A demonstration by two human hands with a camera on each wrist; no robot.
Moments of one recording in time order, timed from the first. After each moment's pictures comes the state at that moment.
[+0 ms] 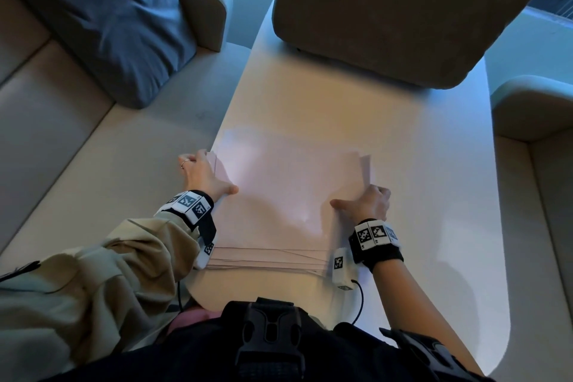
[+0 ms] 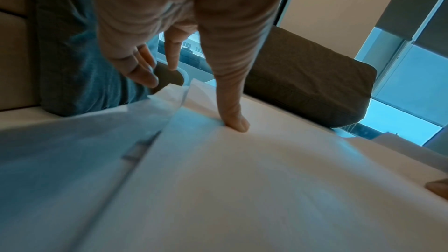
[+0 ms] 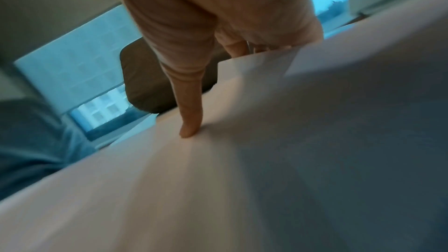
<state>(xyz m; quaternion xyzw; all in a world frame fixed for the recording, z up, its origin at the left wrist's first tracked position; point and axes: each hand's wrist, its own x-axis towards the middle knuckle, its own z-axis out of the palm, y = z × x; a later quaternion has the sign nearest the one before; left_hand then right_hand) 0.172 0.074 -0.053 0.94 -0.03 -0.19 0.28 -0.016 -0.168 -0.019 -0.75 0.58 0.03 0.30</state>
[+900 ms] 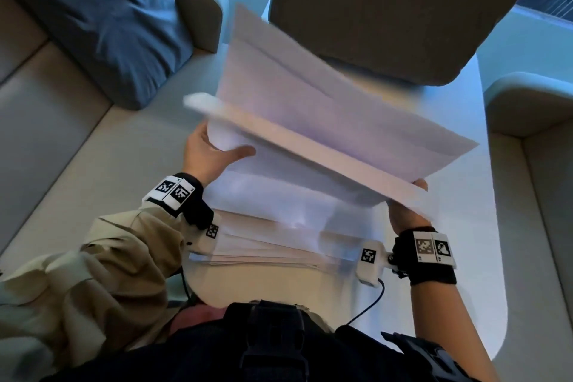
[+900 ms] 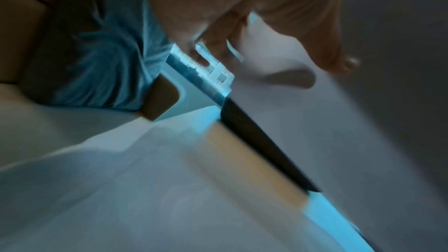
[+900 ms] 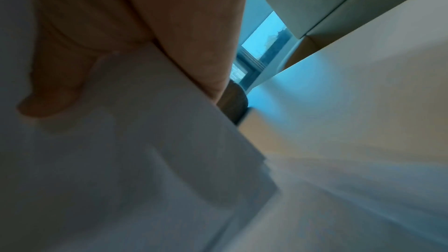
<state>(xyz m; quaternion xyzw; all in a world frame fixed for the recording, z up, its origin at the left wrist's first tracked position) 0.164 0.064 0.014 0.76 -0.09 -0.13 0.63 -0.062 -0.183 0.042 -0.63 0.36 -0.26 0.64</state>
